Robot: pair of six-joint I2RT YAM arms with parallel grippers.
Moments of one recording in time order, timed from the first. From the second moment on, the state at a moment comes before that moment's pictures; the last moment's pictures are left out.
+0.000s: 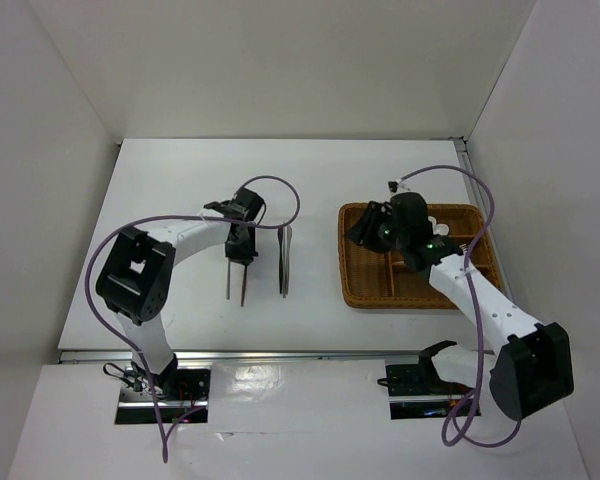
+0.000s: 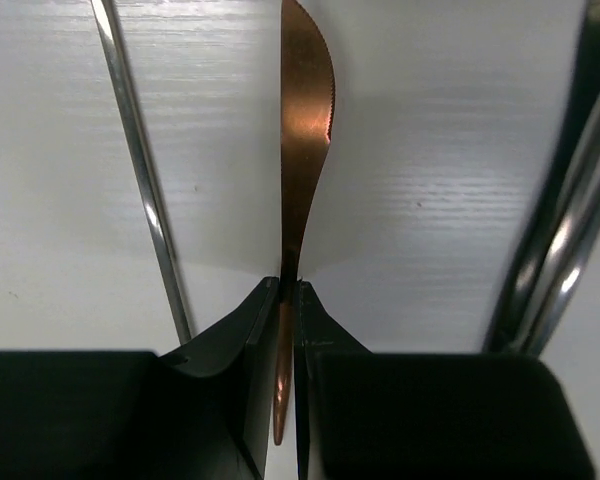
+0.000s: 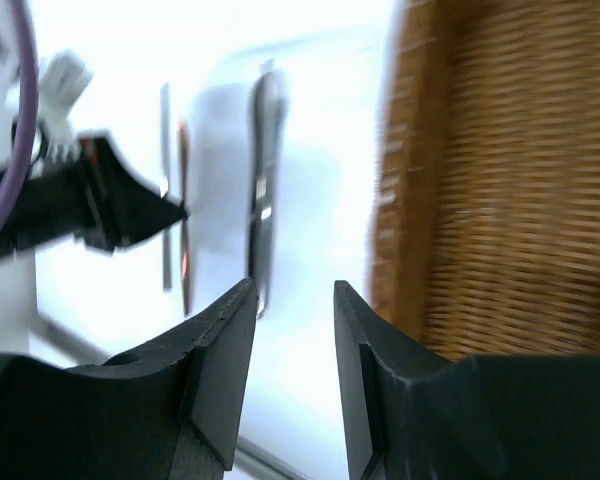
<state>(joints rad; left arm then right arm) -0.46 1.82 1.18 -0.63 -0.14 -0.51 0.31 1.16 0.82 -0.28 -0.17 0.69</state>
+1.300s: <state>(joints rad) -0.49 1.45 1.21 -0.53 0.13 -0.72 0.77 1.55 0.96 0.11 -0.21 0.58</state>
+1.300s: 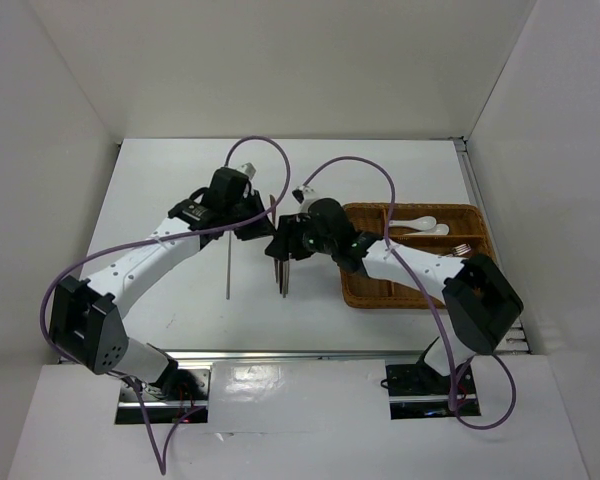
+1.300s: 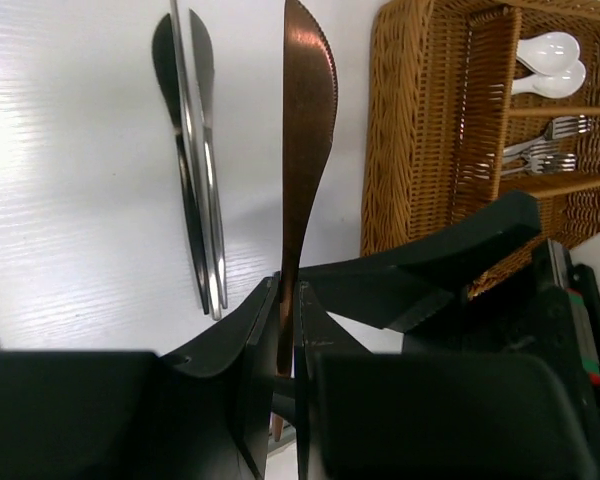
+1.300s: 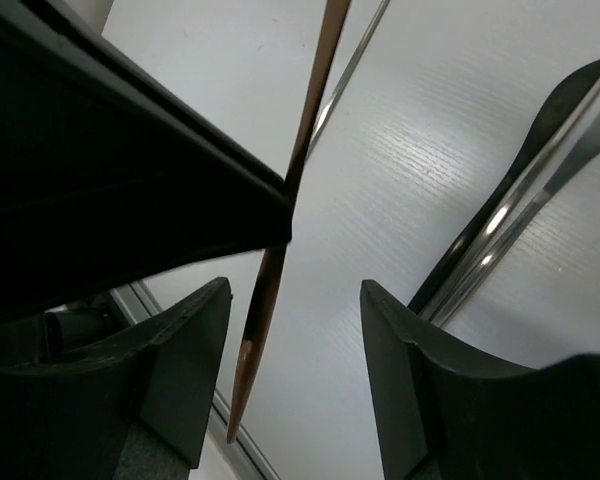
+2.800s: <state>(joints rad) -0.36 1.40 1.21 -0.61 -0.03 -0.61 0.25 1.21 0.90 -1.07 0.66 1.70</state>
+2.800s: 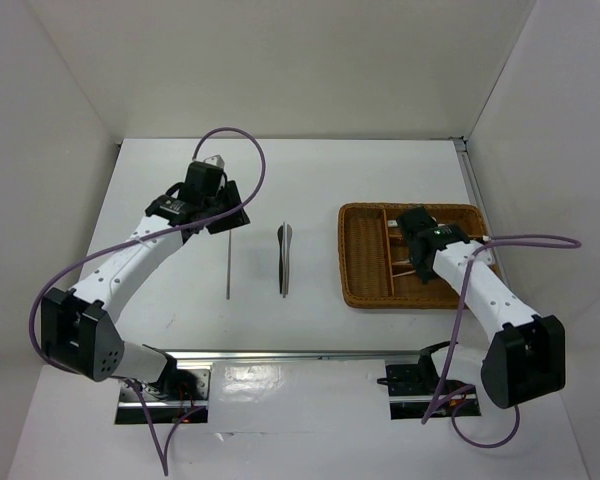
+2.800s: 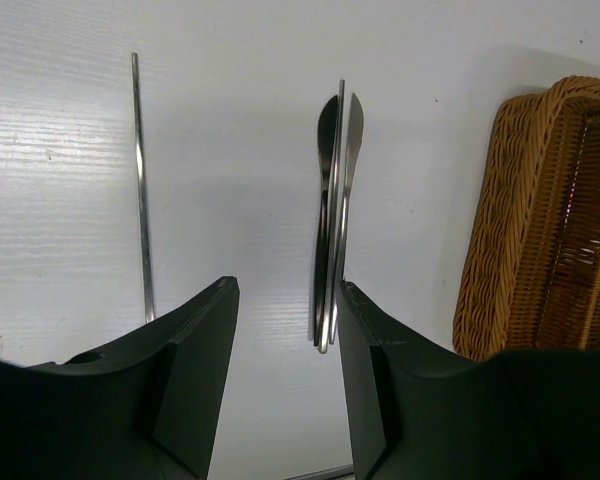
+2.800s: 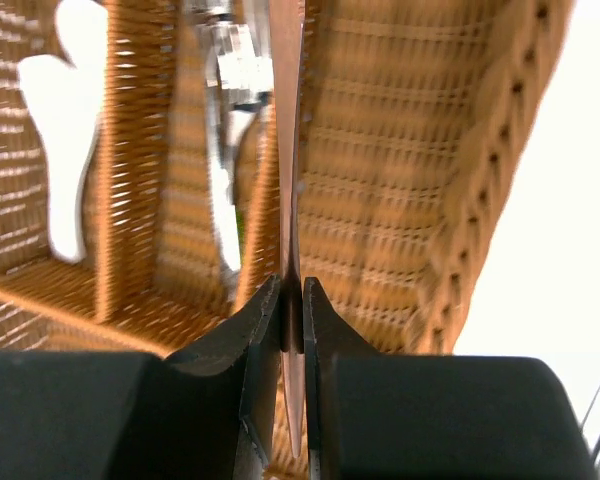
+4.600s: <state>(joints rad) -0.52 1.76 1.21 -0.46 -0.03 -0.56 0.53 1.21 0.90 -0.69 0.51 1.14</state>
